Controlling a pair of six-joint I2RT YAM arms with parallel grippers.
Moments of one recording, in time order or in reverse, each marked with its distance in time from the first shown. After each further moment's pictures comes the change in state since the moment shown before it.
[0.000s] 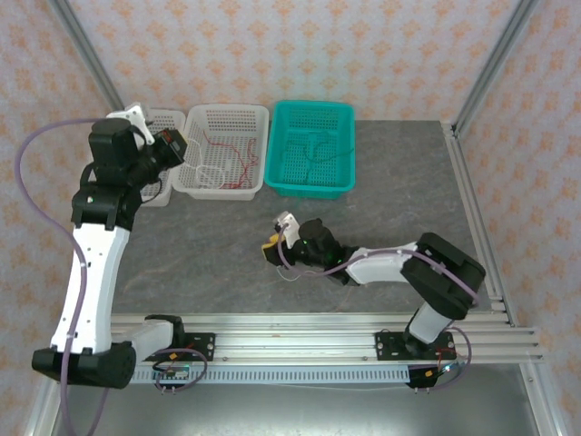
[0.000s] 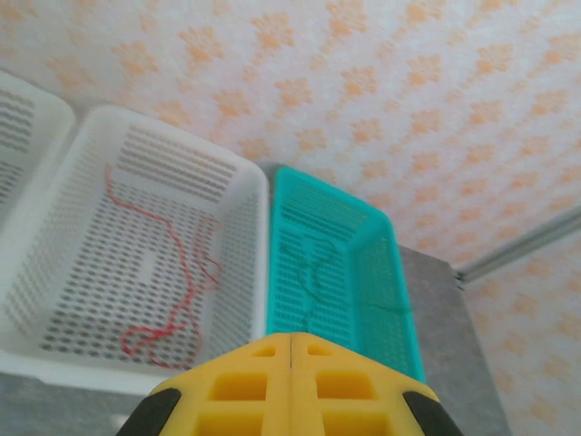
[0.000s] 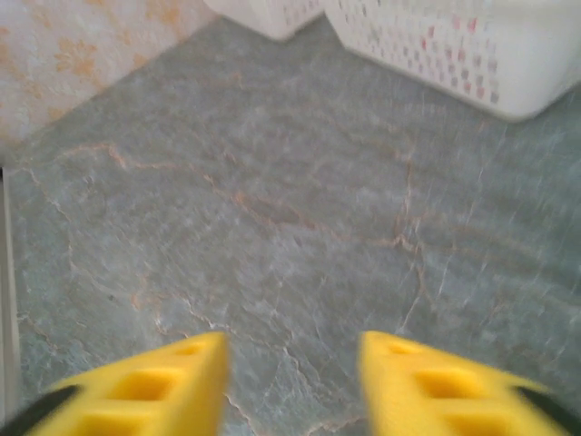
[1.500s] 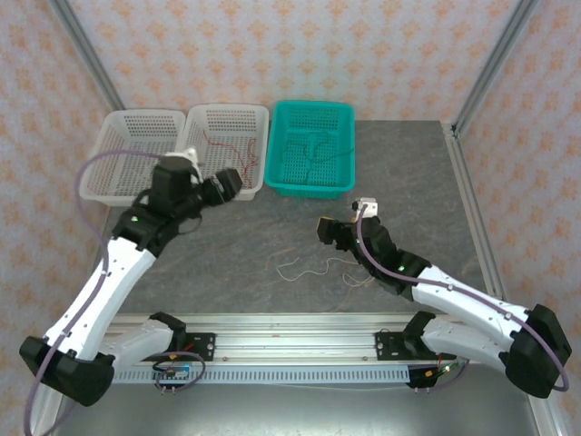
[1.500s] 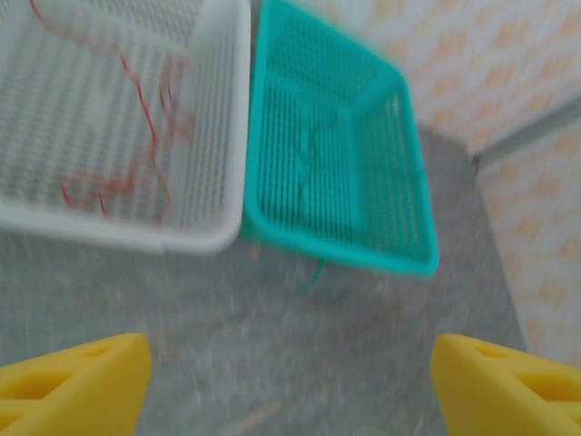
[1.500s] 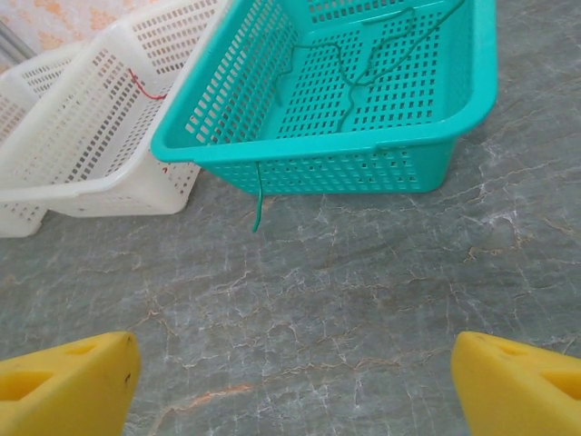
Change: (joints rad) left arm -0.406 -0.113 -0.382 0.051 -0.182 -0.158; right arm -0.136 -0.631 -0.106 -0.602 0.509 0.377
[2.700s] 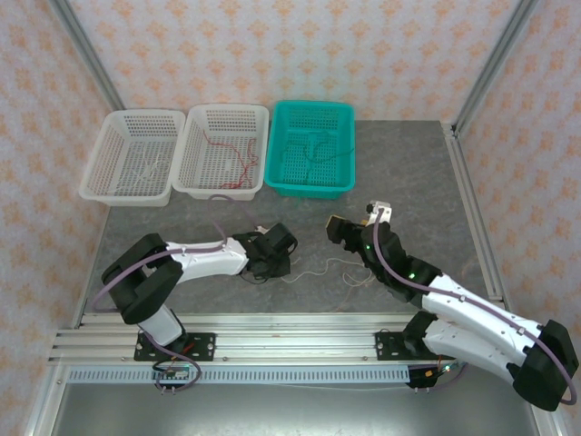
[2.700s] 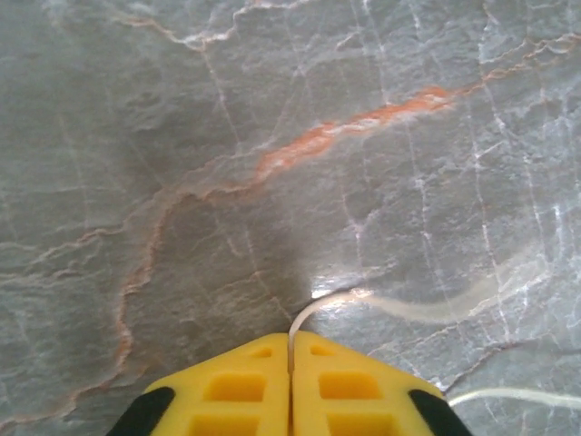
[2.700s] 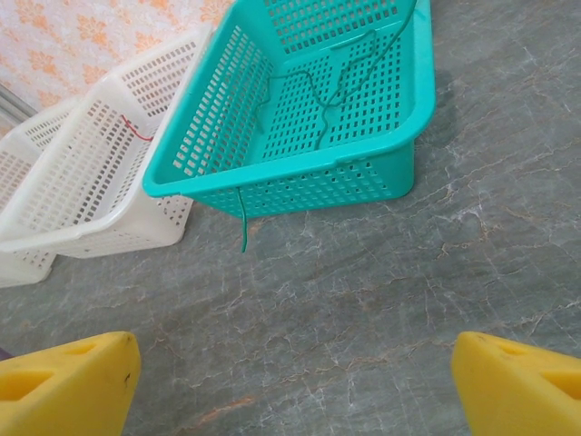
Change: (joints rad) left arm -0.448 0.579 -0.262 0.238 -0.050 -0.294; right arm -0.003 -0.112 -0.040 -0.040 0.051 0.093
